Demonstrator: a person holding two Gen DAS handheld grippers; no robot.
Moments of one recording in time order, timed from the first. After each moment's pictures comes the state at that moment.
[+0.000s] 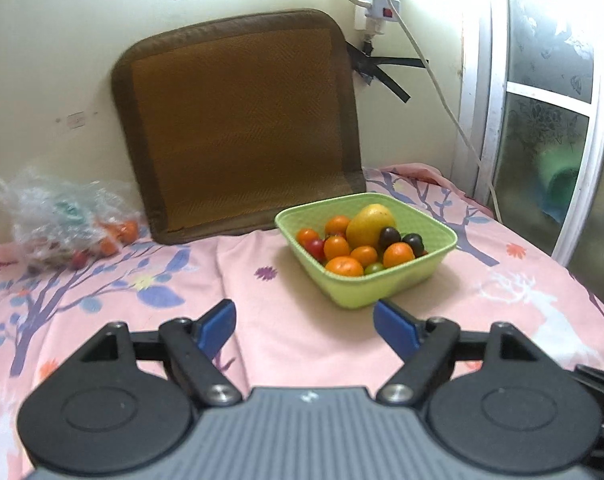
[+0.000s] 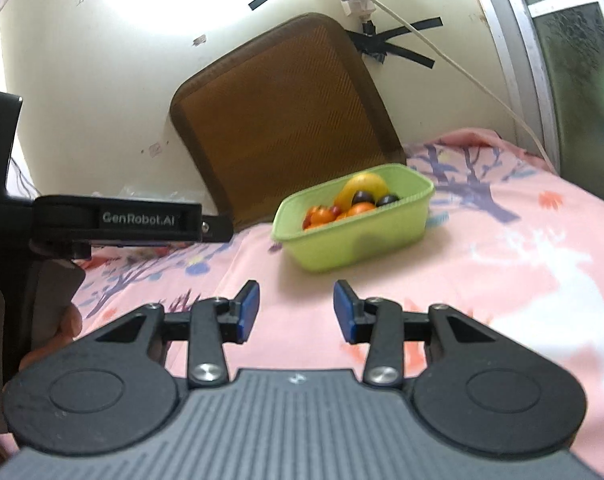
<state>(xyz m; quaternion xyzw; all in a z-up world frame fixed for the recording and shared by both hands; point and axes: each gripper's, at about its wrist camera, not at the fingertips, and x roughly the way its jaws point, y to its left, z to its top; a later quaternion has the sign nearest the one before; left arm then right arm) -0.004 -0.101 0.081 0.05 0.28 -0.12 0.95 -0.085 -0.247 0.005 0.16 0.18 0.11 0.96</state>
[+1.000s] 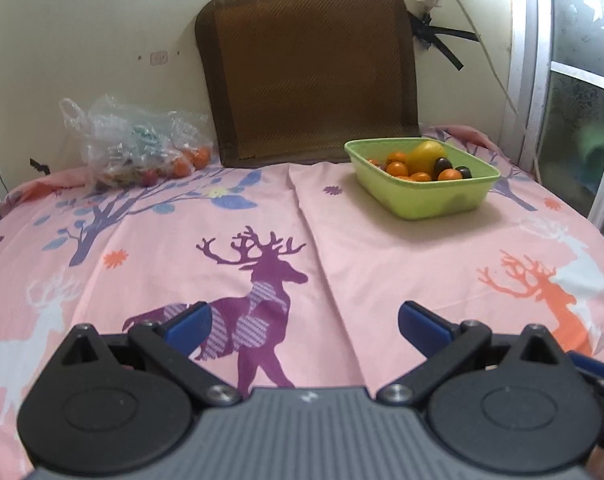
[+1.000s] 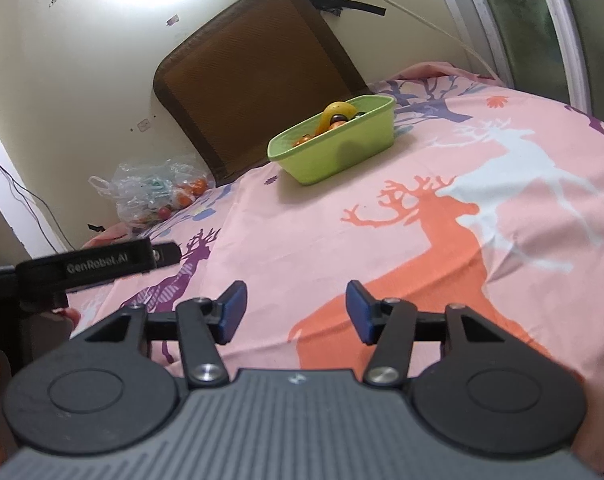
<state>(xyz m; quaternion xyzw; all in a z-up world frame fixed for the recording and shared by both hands) -0.070 -0.061 0.044 0.03 0.32 -0.04 0.95 -0.150 -0.235 -0.016 0.22 0.24 0.07 0.94</state>
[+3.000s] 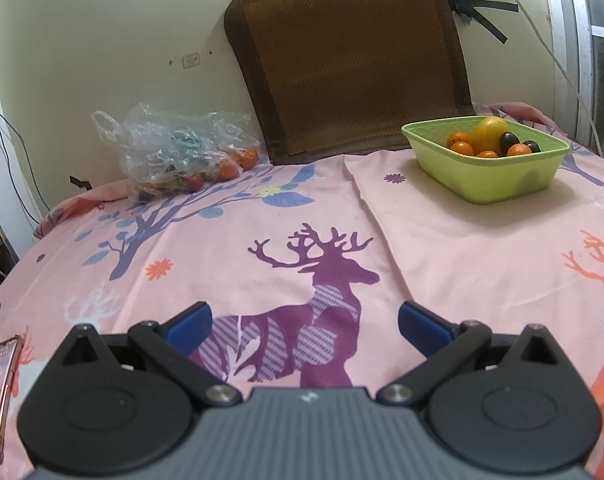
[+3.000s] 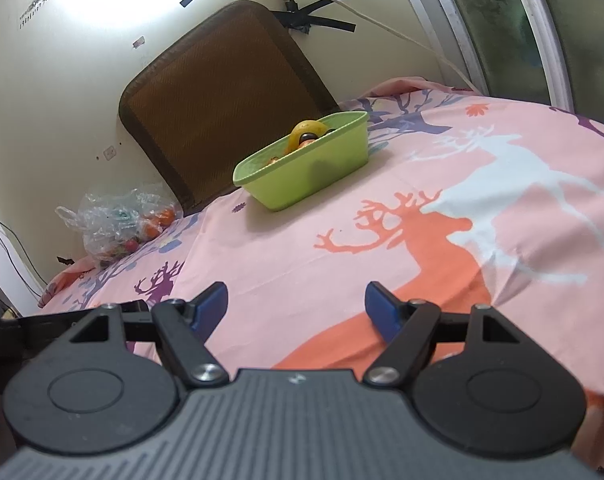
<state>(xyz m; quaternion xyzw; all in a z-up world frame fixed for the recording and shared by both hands) -0.043 -0.051 0.021 0.09 0.31 0.03 0.95 -0.127 -0.232 -0.030 0.24 0.21 0.02 0.95</state>
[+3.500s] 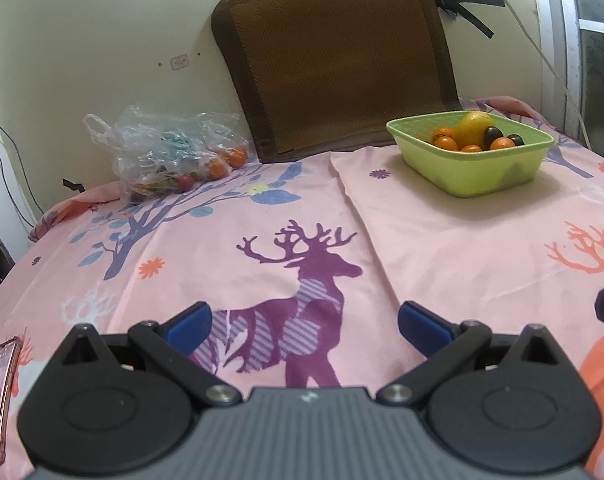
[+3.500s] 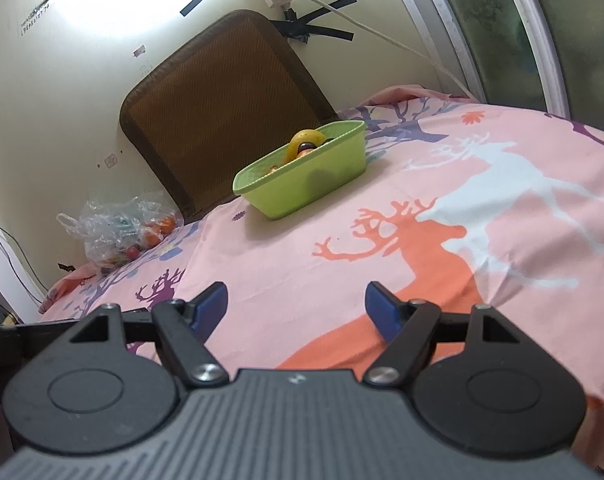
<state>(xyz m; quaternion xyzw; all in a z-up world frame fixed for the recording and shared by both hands) -0.049 -0.057 0.024 0.10 0.32 0.02 0.94 -0.131 -0.233 -0.028 0.24 0.19 0.02 0.95</state>
